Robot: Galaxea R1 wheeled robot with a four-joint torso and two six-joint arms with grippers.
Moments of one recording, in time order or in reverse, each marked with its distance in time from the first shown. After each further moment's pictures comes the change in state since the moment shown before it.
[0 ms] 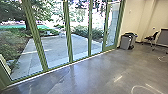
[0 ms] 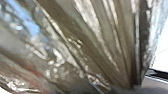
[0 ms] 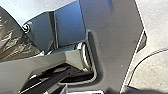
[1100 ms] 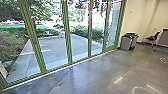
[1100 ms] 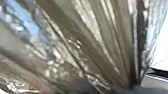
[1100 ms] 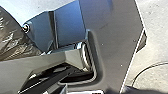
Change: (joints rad) left arm 0.002 0.005 0.000 0.000 0.000 0.000; right arm 0.001 0.000 0.000 0.000 0.000 0.000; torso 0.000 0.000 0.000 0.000
